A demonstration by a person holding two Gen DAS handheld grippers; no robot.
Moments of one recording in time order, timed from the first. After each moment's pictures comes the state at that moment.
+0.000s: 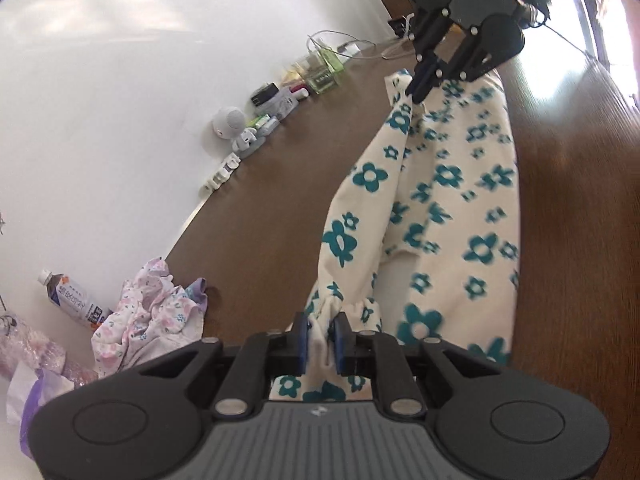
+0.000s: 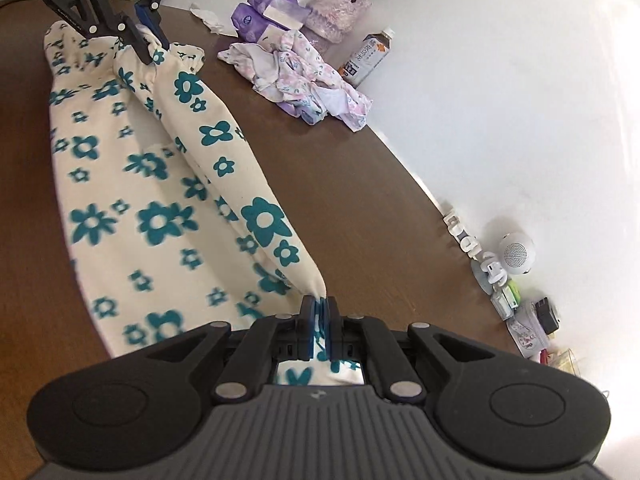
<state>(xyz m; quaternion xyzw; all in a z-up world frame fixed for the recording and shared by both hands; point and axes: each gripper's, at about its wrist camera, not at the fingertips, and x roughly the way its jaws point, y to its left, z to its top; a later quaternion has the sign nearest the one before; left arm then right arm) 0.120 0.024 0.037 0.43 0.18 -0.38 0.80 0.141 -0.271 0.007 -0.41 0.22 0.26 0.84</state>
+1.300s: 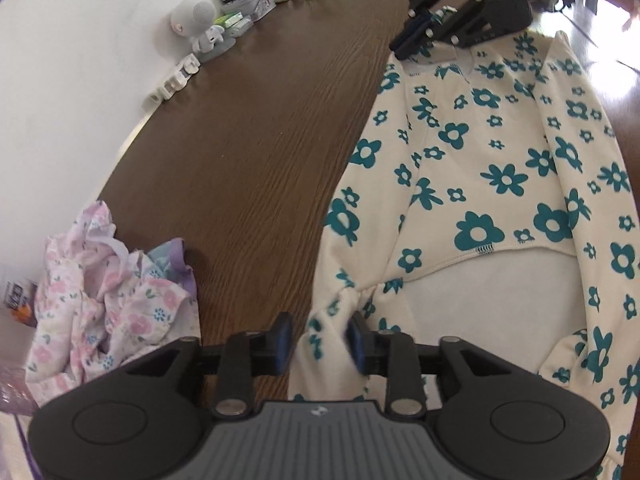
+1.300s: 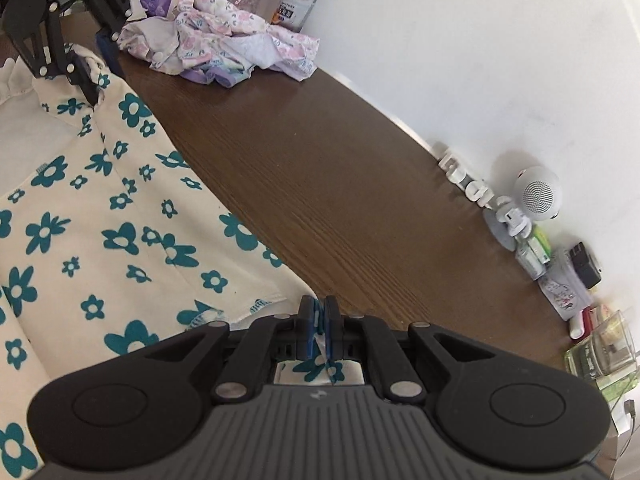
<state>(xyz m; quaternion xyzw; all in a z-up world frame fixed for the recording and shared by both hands) 0.307 -0.007 0.039 0.41 0.36 -0.44 0.71 0.285 -0.271 -0.004 -0.33 0.32 0.24 0.86</state>
